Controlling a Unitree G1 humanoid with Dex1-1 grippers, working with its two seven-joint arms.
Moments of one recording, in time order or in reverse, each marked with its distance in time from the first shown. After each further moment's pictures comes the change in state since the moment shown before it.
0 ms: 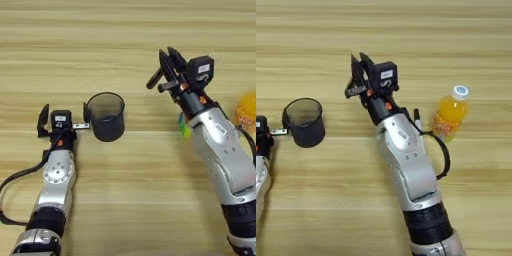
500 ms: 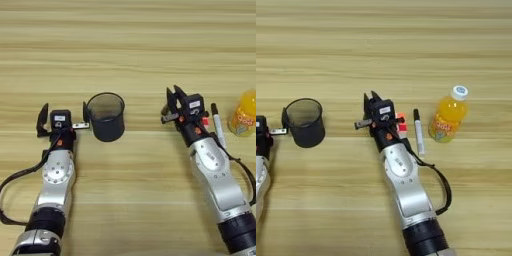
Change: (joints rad) left arm 0.010 0.000 0.000 -0.019 0.000 0.000 -0.001; right arm 0.124 0.012 0.004 0.407 -0.189 -0.291 -0.039
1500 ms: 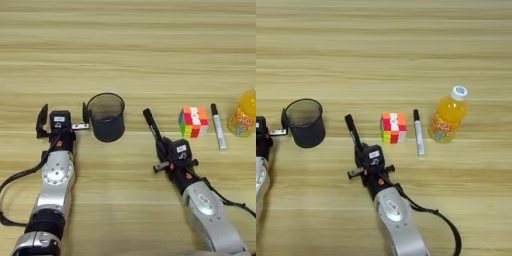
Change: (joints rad) left arm 0.009 -0.001 0.000 -0.017 0.000 0.009 0.000; right arm 0.255 0.023 0.080 -0.081 -0.010 0.132 0.062
